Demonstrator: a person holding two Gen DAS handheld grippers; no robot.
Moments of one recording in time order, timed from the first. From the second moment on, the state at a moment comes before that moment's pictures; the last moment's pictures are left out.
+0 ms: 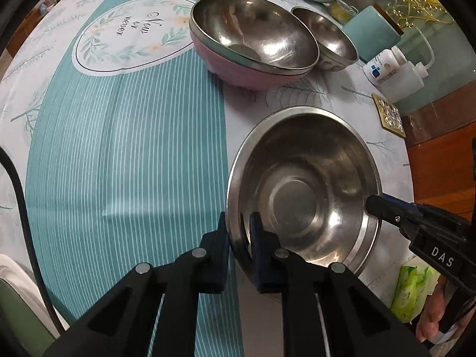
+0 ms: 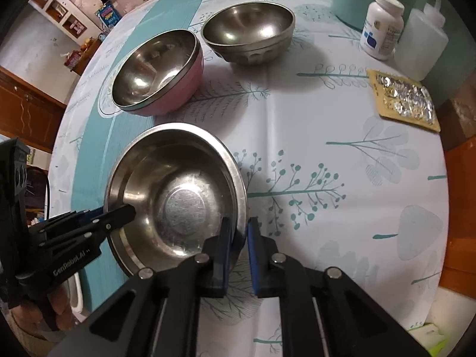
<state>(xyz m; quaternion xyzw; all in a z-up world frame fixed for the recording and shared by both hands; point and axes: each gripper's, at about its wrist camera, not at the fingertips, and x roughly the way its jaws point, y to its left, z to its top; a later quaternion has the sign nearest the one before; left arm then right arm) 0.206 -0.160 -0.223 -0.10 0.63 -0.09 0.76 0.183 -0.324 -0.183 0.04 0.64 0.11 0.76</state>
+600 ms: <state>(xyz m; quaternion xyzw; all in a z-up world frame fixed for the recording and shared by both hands) 0.134 -0.137 -0.168 -0.07 0.62 -0.10 0.78 0.125 -0.304 -0.146 0.03 0.63 0.15 0.76</state>
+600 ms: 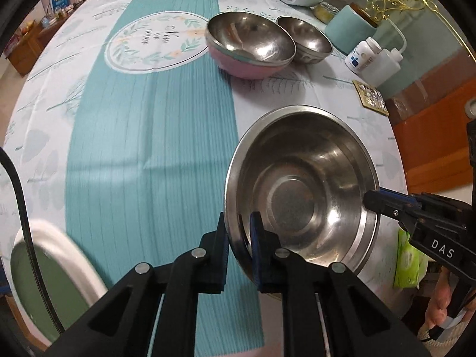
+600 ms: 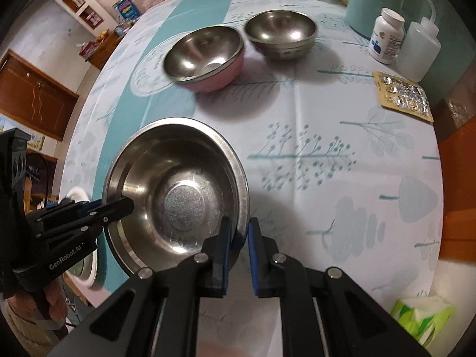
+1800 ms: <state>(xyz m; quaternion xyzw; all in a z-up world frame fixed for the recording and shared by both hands) 0.019 -0.096 -0.212 -0.05 0.67 -0.06 0.74 0.018 -0.244 -0.177 -0.02 0.67 0.20 0.72</state>
